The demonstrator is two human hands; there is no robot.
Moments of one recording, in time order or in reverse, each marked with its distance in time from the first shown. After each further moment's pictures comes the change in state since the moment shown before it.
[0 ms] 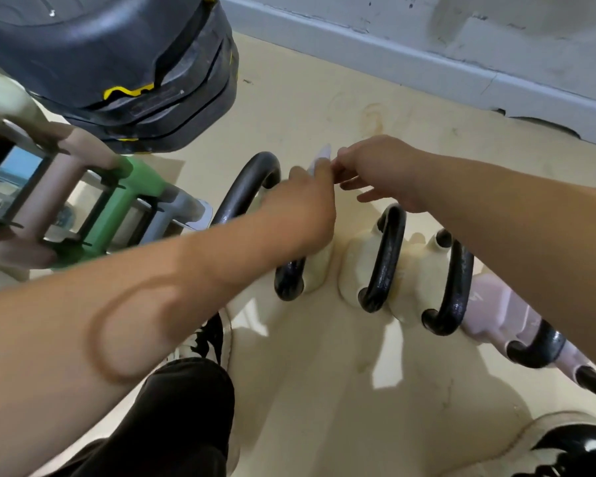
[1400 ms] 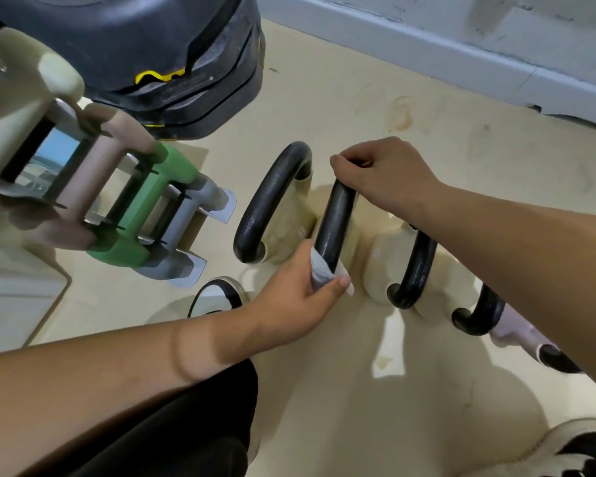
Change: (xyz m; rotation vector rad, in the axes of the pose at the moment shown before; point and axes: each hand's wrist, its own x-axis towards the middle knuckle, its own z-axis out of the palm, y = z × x) left_hand -0.095 -0.052 0.077 -0.989 -0.030 0.115; right_hand 0.009 0.013 0.044 -0.296 0.247 -0.404
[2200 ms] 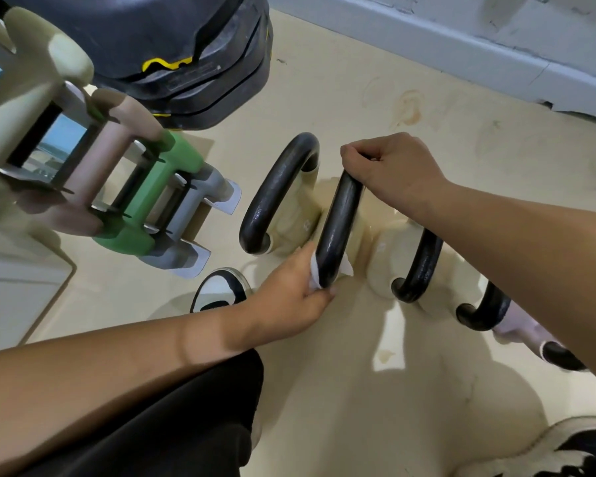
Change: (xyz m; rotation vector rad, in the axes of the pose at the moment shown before) left_hand 0.001 -0.026 0.001 0.065 -0.031 0.094; right_hand -0.006 -0.002 0.002 -0.008 0.023 0.002
